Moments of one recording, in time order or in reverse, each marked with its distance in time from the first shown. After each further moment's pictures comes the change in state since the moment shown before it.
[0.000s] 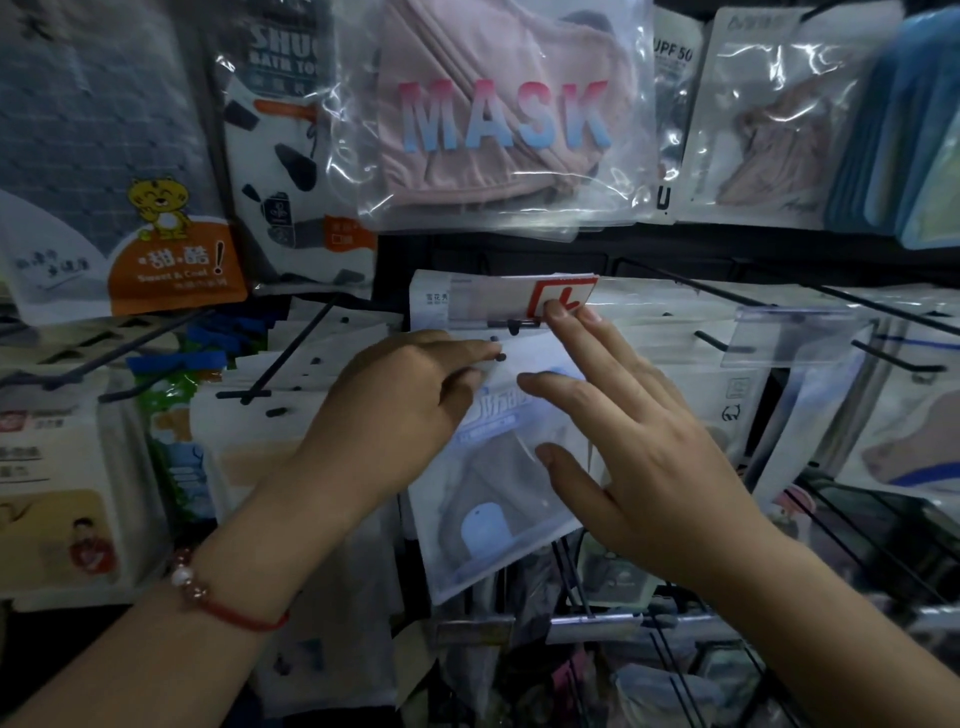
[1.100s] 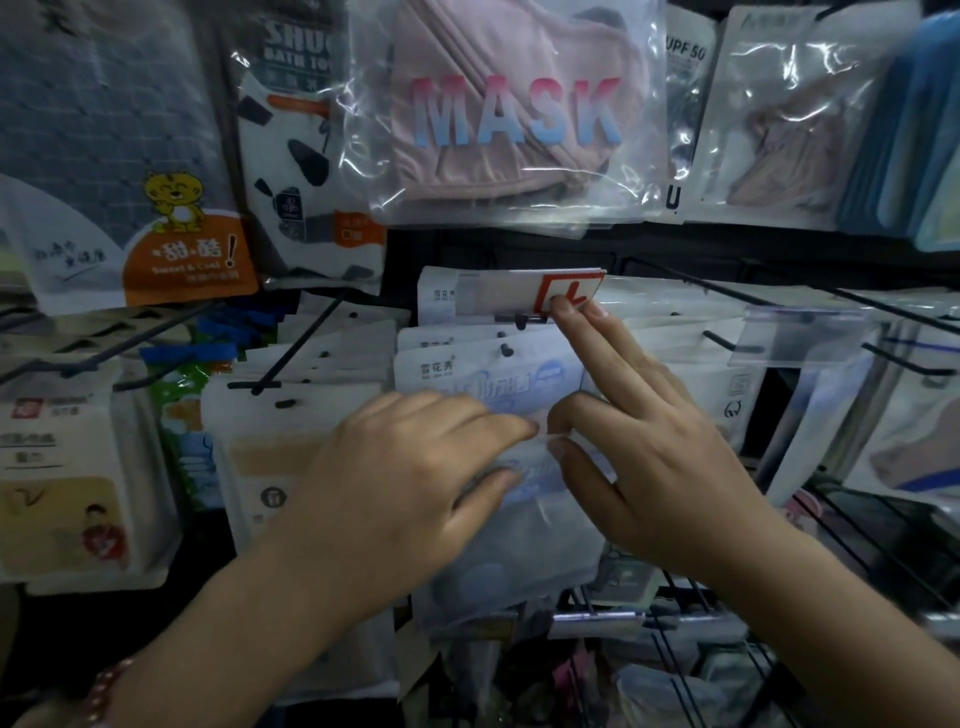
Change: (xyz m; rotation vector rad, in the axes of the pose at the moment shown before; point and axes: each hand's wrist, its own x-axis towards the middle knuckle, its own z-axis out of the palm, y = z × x) left_hand -0.051 0.028 -0.017 0.205 -0.052 0.292; right_hand 0.000 0.002 -0.003 0.040 -0.026 -0.038
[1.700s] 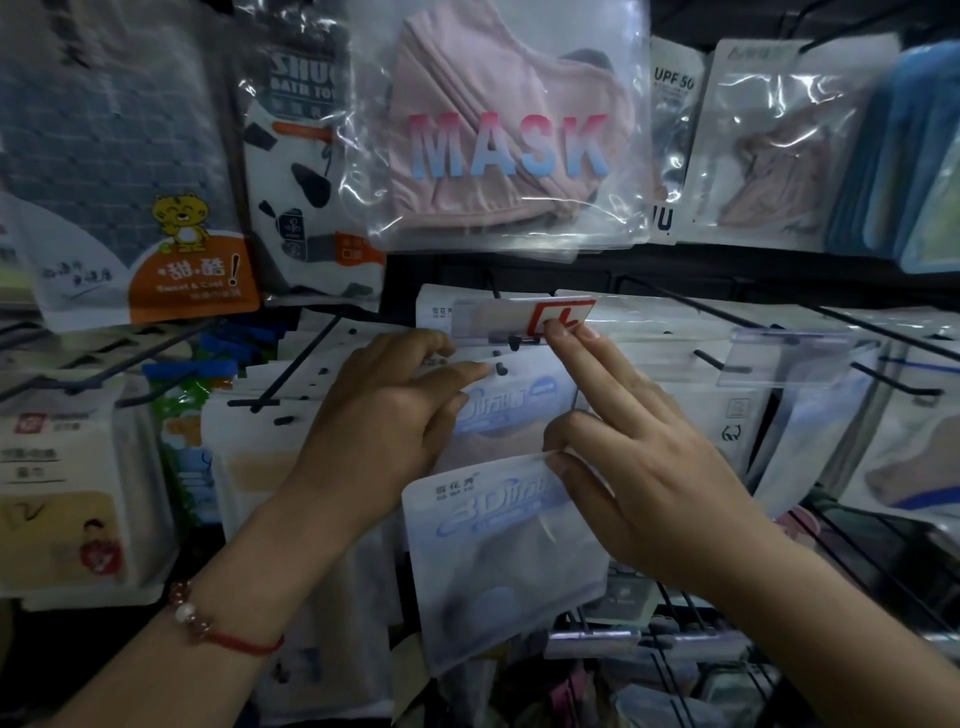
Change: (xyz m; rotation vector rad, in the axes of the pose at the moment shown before) left_hand 0.025 -0.050 0.033 0.076 0.175 -0.187; right_hand 0.001 0.003 -0.006 -0.048 -0.031 -0.024
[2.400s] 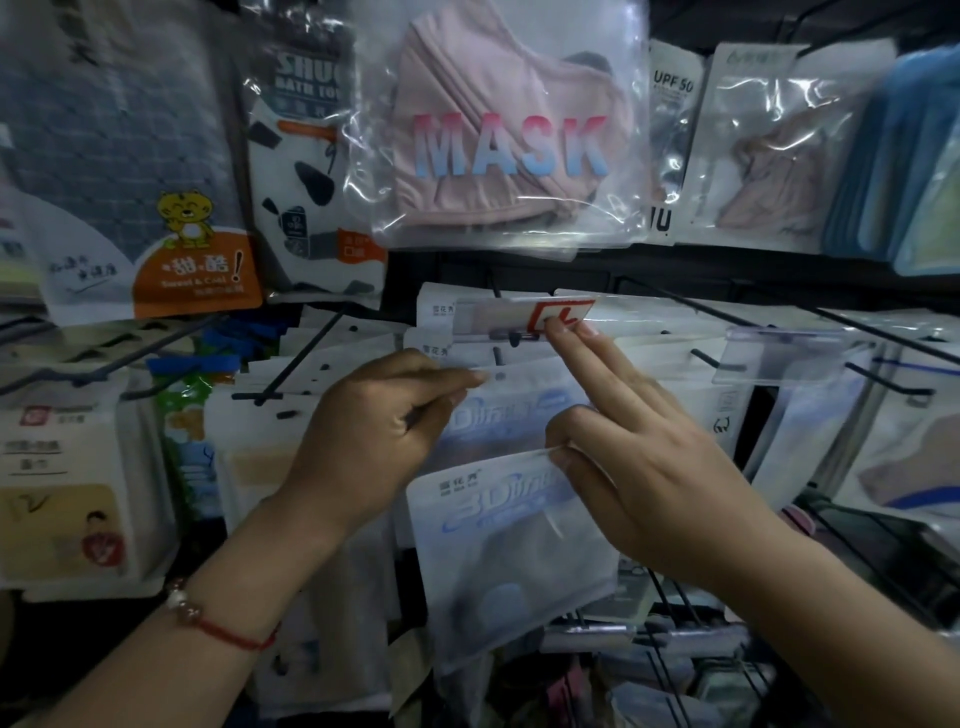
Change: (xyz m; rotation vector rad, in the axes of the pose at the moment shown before) left_hand -0.006 0.007 -0.006 -0.402 0.074 -0.083; right_hand -0.001 0.002 -0.004 -0.012 -0.012 -0.030
